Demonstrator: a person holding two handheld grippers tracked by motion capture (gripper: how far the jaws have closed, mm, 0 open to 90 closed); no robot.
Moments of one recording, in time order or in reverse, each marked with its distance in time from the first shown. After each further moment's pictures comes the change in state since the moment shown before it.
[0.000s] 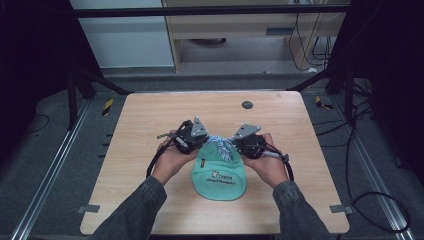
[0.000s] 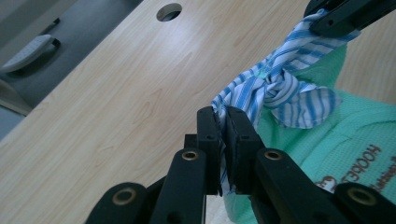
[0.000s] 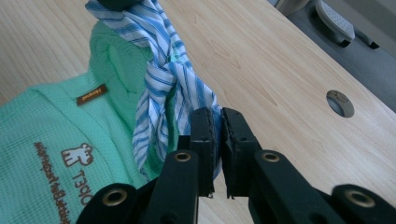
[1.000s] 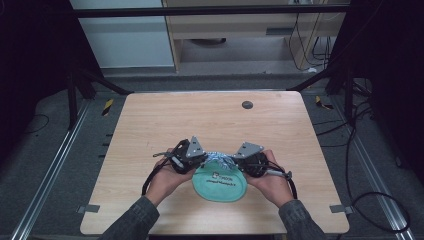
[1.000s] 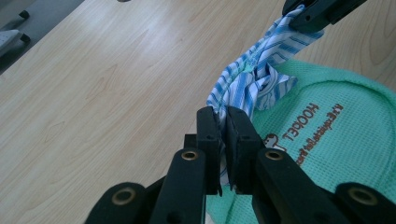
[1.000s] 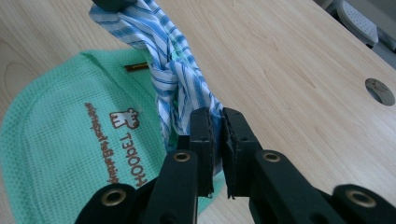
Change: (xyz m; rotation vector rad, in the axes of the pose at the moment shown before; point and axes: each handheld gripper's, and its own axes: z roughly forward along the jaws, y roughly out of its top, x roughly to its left) left arm -0.036 -0.034 -0.014 -0.005 -0.072 0.000; right arm 0.032 -0.033 -0.011 -0.017 0.061 -0.024
